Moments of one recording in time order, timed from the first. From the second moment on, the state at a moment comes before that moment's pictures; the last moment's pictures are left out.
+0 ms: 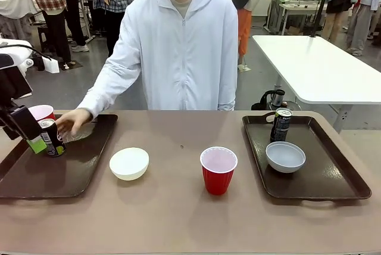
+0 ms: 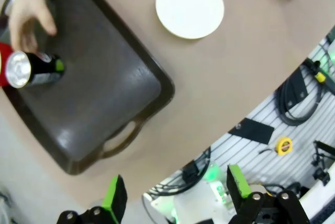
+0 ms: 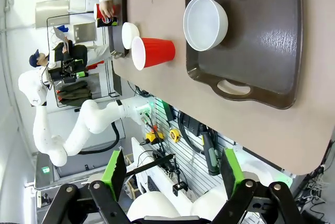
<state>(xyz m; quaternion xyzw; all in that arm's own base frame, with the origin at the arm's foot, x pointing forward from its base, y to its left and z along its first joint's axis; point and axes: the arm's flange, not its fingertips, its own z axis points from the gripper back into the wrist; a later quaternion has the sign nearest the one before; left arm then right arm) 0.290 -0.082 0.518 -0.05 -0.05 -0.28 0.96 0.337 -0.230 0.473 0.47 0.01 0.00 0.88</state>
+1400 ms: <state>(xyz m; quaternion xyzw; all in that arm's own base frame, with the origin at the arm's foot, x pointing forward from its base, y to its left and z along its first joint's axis) 0.350 -0.181 0.482 0.03 -0.06 -0.16 0.98 0.336 -0.230 0.474 0.47 0.01 0.00 0.88</state>
